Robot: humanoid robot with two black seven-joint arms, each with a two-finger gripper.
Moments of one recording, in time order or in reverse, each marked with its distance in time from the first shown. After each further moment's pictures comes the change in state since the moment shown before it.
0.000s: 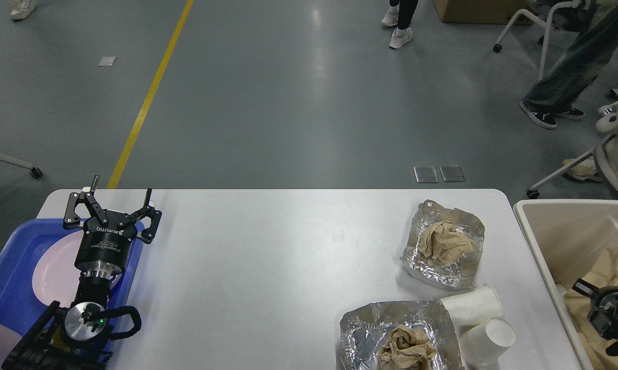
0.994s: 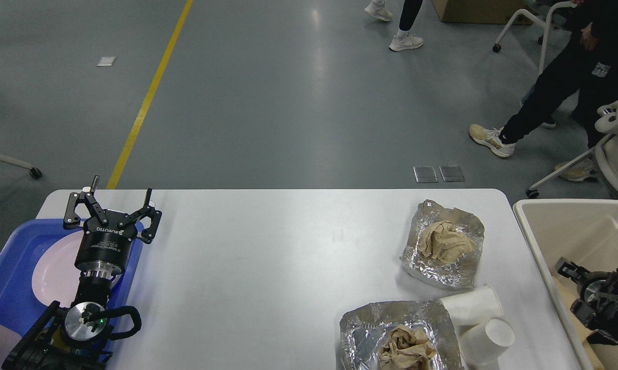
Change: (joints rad) left arm 0.000 0.000 0.000 0.000 0.000 0.000 0.000; right arm 0.072 0.024 0.004 0.070 -0.003 -0.097 0.003
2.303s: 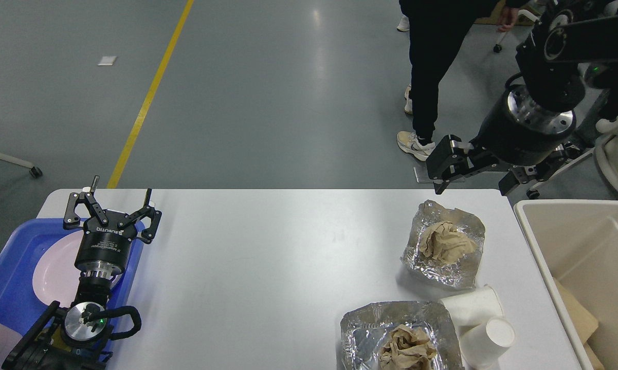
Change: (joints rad) left arm 0.000 0.000 0.000 0.000 0.000 0.000 0.000; right arm 1.718 0.147 -0.354 1.293 0.003 0.869 -0.036
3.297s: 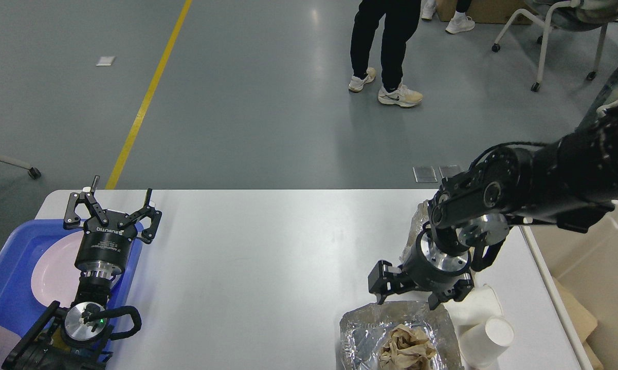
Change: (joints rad) left arm 0.000 0.000 0.000 0.000 0.000 0.000 0.000; right arm -0.495 0.130 0.196 0.024 0.109 -0.368 -0.036
